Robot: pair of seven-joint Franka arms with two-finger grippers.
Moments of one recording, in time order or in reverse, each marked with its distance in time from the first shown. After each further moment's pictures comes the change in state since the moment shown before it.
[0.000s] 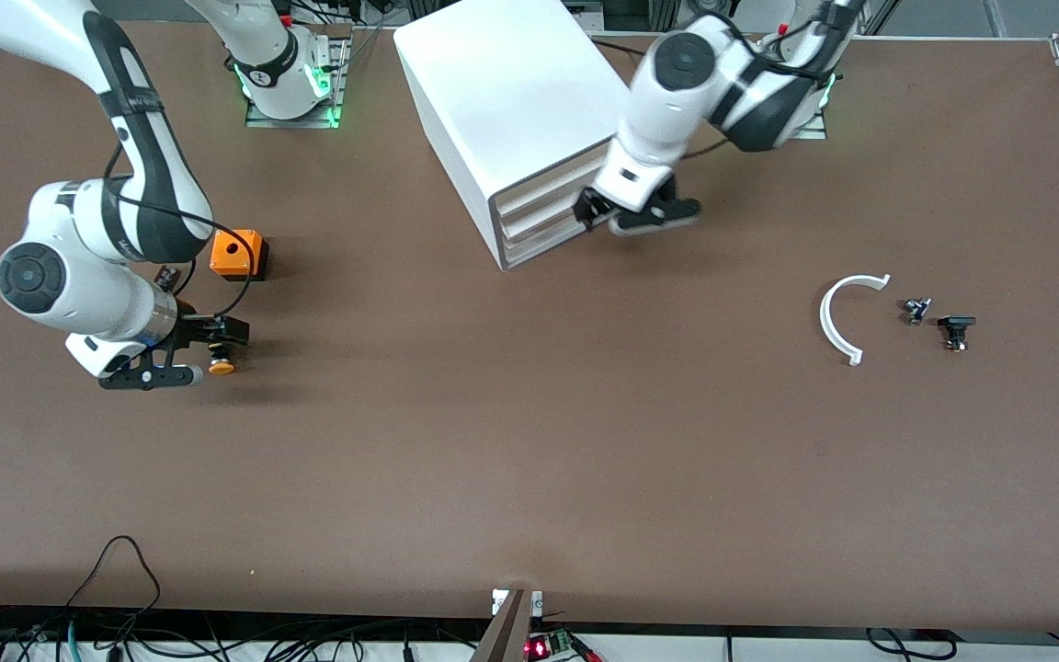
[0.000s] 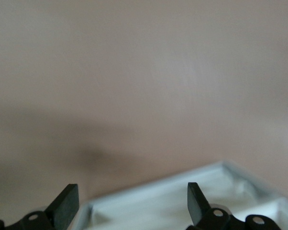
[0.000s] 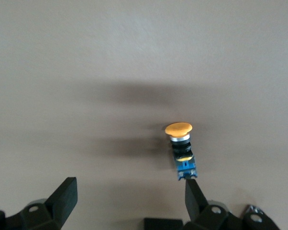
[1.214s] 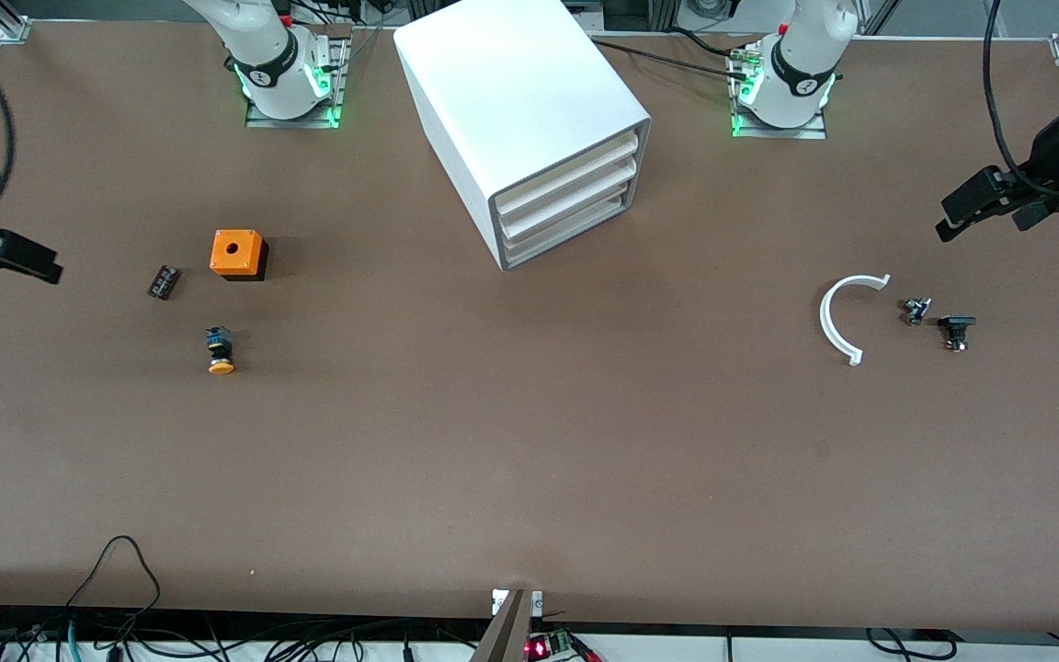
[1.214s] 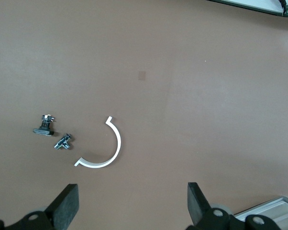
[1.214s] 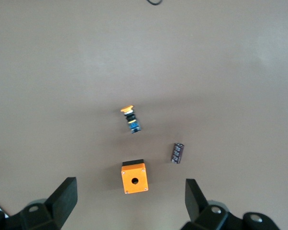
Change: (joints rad) left arm 0.030 -0.131 0.607 0.548 0.007 -0.705 0.785; right arm 0.041 -0.109 -0.176 0.537 -0.009 -0.594 0.031
